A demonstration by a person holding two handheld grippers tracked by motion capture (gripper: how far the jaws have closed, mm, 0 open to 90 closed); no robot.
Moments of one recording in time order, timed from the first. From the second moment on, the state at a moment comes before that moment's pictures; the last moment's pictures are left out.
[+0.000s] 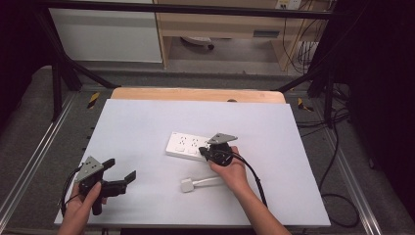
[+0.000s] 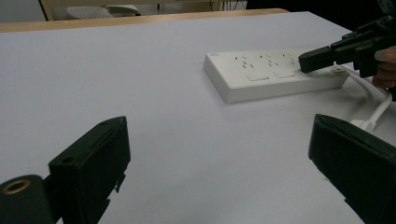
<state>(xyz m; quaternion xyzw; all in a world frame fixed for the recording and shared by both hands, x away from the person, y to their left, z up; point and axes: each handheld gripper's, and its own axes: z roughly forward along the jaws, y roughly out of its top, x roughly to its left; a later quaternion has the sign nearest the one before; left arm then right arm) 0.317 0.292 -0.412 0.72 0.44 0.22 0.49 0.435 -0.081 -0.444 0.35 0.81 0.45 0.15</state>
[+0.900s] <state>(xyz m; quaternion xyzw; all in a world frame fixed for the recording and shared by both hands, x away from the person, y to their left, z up) 0.317 0.291 -0.411 0.72 0.43 0.22 0.49 0.432 -0.080 -0.442 0.34 0.81 0.46 0.14</state>
